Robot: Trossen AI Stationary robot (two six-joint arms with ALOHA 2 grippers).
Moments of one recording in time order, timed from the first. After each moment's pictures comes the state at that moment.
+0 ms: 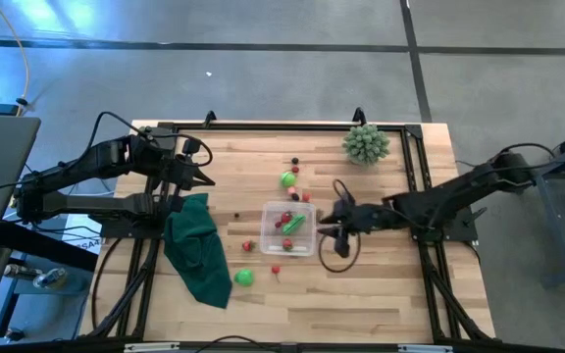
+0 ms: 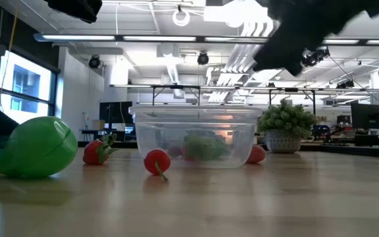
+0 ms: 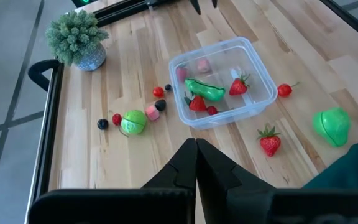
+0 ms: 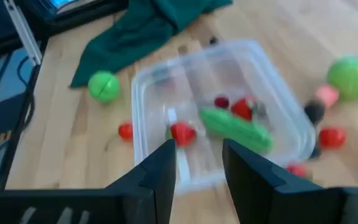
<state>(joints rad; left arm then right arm) 0.42 0.78 0.97 -0.86 0.27 0.52 0.28 1.24 0.66 -0.01 0.26 0.47</state>
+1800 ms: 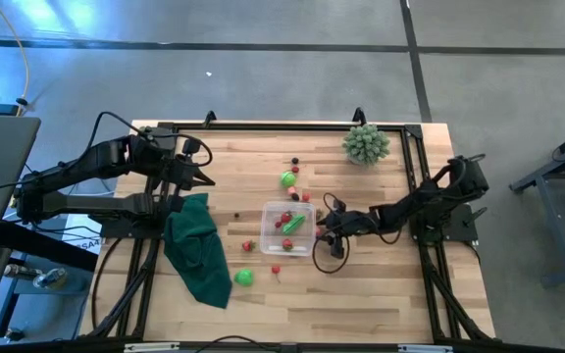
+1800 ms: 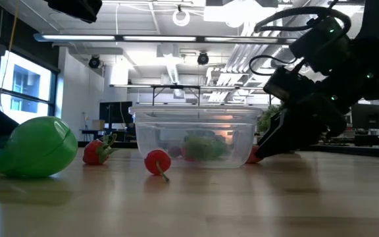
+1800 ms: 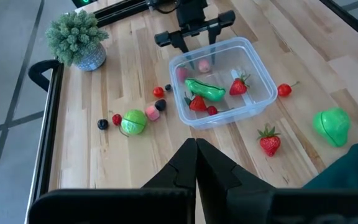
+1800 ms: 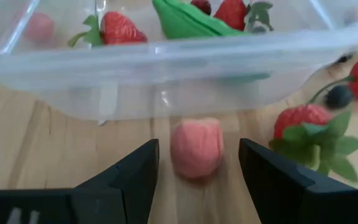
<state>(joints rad) 0.42 0.78 0.97 -0.86 0.27 0.52 0.18 1.70 0.40 0.68 0.18 0.19</state>
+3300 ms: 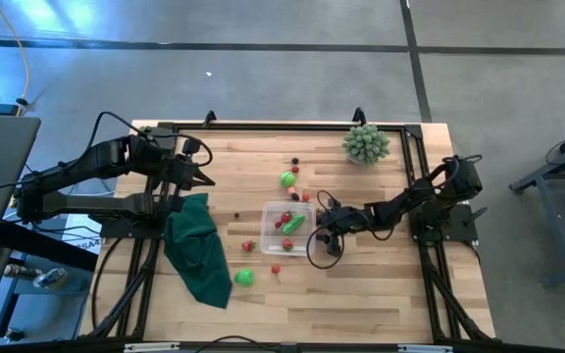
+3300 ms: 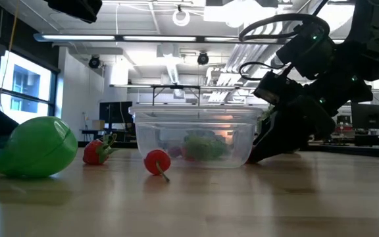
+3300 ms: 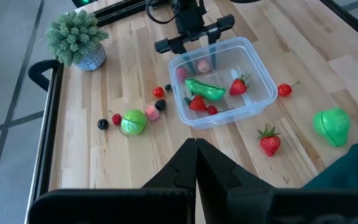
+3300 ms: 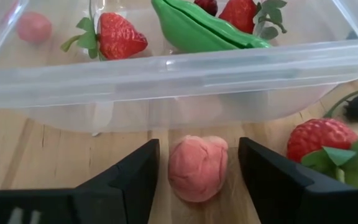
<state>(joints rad) 0.42 0.78 0.97 -0.86 0.27 0.52 0.13 1.74 0.44 0.65 0.08 0.18</state>
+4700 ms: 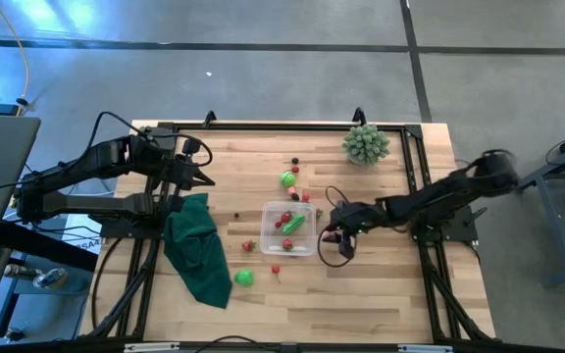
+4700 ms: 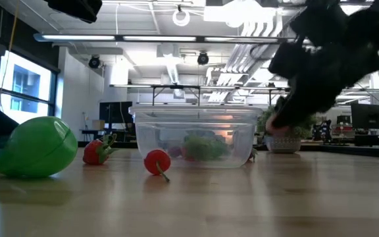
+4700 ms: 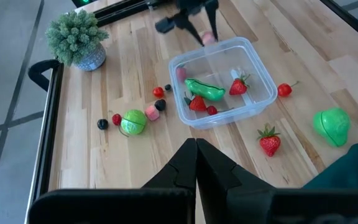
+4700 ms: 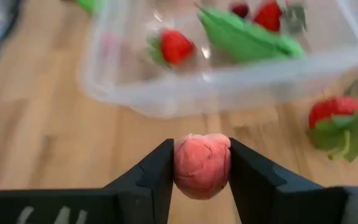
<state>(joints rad) 0.42 0.78 0.97 -0.86 0.27 0.52 0.15 1.41 0.44 0.32 -0.05 0.32</state>
